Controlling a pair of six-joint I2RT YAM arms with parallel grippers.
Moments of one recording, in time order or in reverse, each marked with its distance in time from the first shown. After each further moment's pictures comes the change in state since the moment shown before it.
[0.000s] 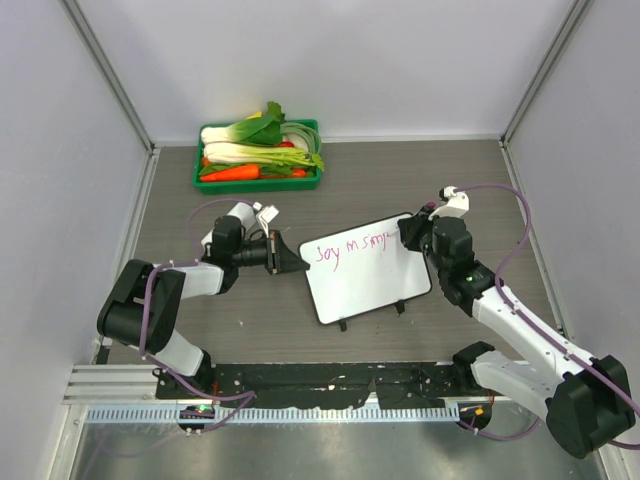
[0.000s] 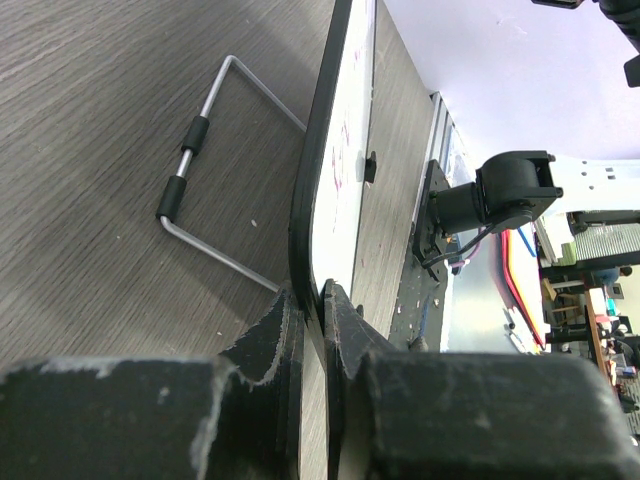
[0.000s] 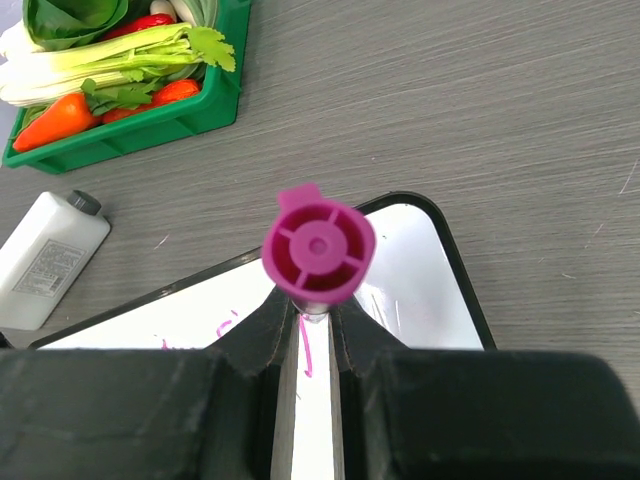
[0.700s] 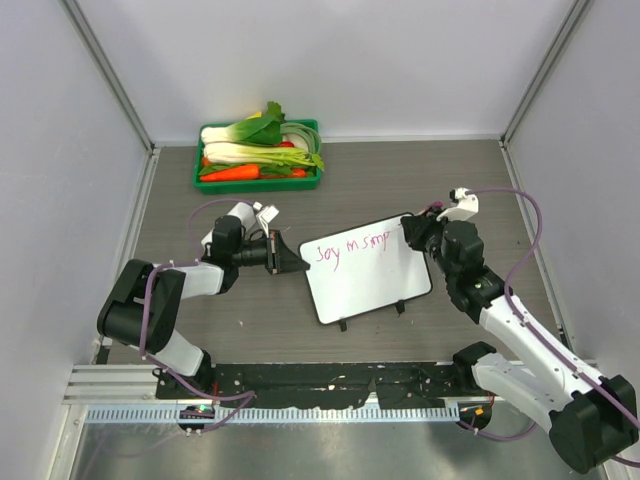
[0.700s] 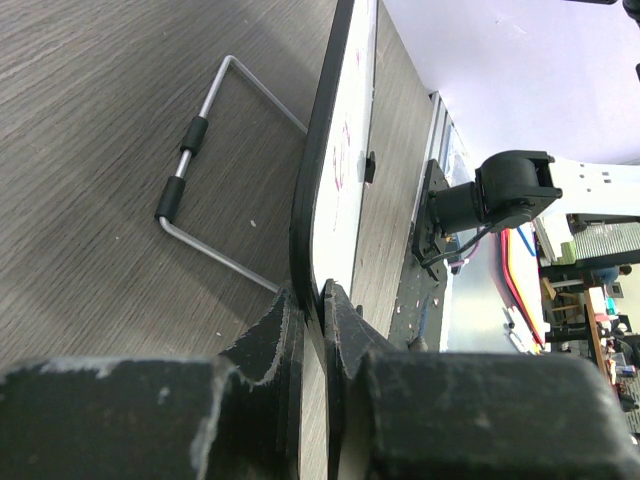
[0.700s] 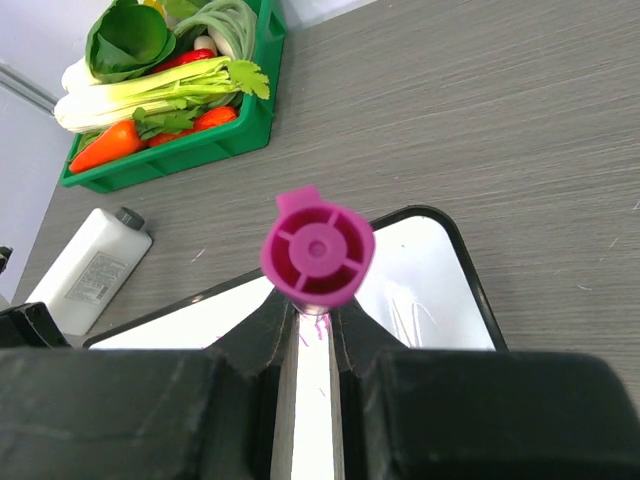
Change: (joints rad) left arm 0.000 0.000 0.001 0.000 0.002 0.000; right arm -0.013 -0.088 -0.011 -0.005 -0.040 0.030
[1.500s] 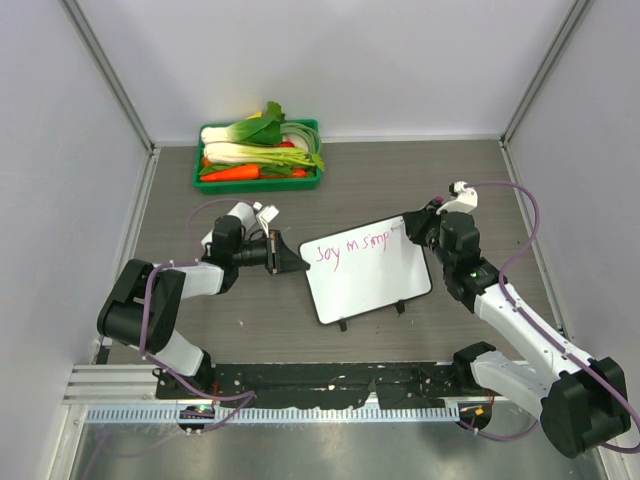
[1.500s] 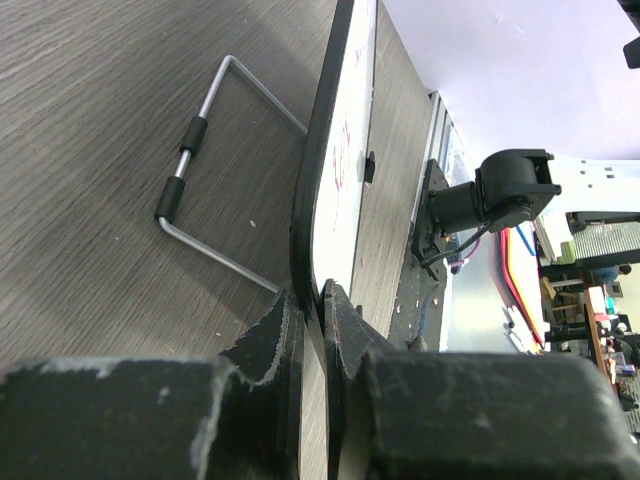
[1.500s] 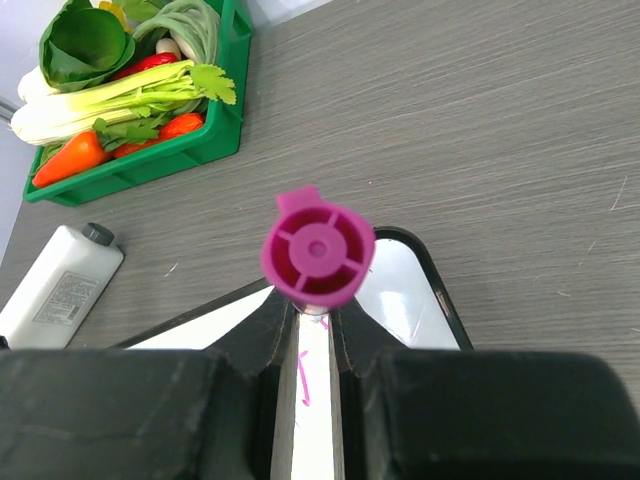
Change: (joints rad) left arm 0.000 0.000 0.001 0.000 0.001 0.000; right arm -0.058 0.095 0.023 0.033 -0.010 0.000
